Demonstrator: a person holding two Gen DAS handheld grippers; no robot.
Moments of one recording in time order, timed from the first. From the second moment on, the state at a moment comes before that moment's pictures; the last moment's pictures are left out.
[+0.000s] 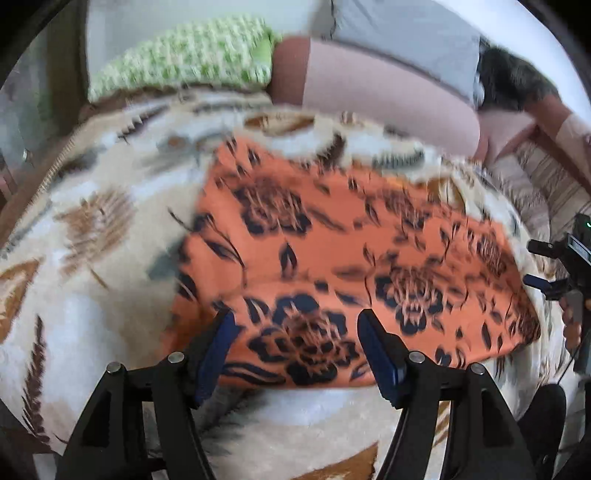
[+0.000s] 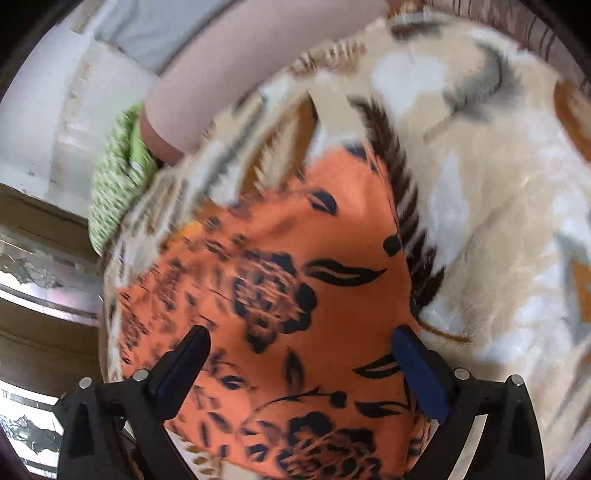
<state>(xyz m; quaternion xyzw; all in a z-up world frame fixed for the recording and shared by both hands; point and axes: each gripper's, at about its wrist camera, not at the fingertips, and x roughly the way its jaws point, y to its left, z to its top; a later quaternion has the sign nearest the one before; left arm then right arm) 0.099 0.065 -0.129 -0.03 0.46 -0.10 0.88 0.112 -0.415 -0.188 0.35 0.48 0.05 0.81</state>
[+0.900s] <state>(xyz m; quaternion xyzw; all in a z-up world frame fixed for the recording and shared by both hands) 0.133 0.014 -0.138 -0.07 0.50 -0.18 0.85 0.062 -0.458 -0.249 0.46 0.53 0.10 0.71</state>
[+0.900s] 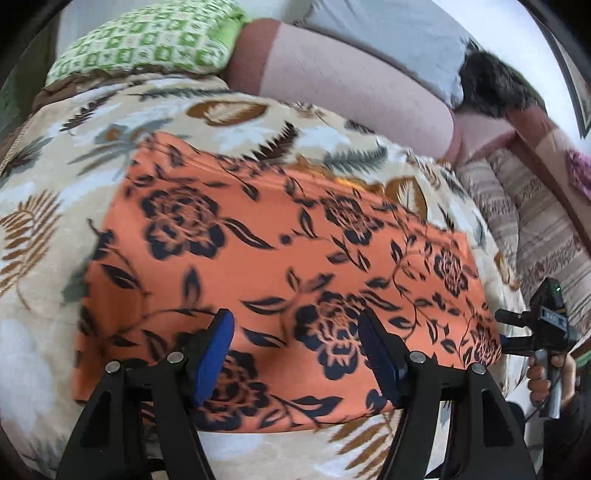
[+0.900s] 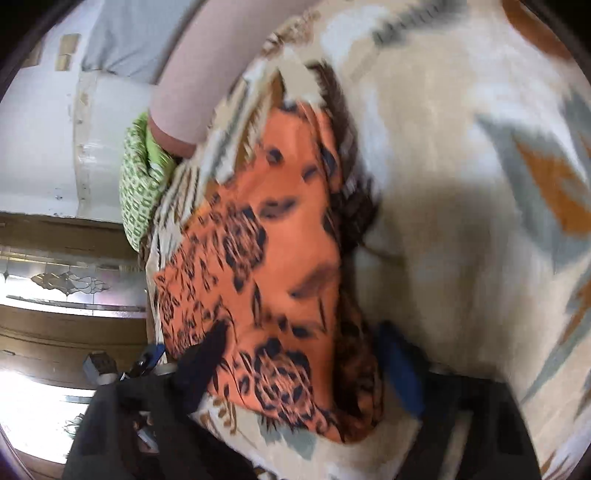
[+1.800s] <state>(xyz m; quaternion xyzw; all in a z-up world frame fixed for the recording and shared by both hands) 0.127 -0.025 -0.175 0.04 0.53 -0.16 0.83 0.099 -0.482 -0.218 0.39 0.52 0.06 0.76</state>
